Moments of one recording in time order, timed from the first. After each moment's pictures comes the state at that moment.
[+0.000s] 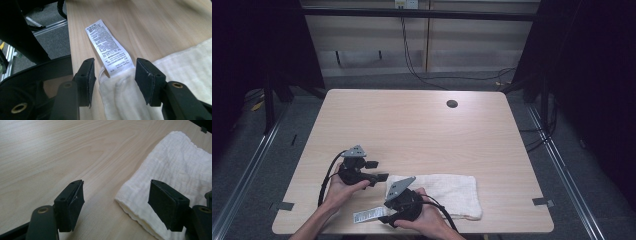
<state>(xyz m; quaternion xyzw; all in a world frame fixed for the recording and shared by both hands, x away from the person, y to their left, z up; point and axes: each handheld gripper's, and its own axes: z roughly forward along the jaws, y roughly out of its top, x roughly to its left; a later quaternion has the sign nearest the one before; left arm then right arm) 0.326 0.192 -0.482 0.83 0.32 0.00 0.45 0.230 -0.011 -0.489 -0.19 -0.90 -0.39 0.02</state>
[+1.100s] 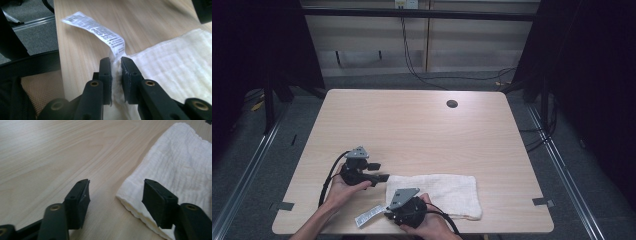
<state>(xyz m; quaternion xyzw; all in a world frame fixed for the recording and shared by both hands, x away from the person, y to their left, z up) 0.327 0.186 -0.489 0.85 0.31 0.00 0.43 0.213 -0.018 -0.500 -0.19 -0.90 -0.39 -0.06</state>
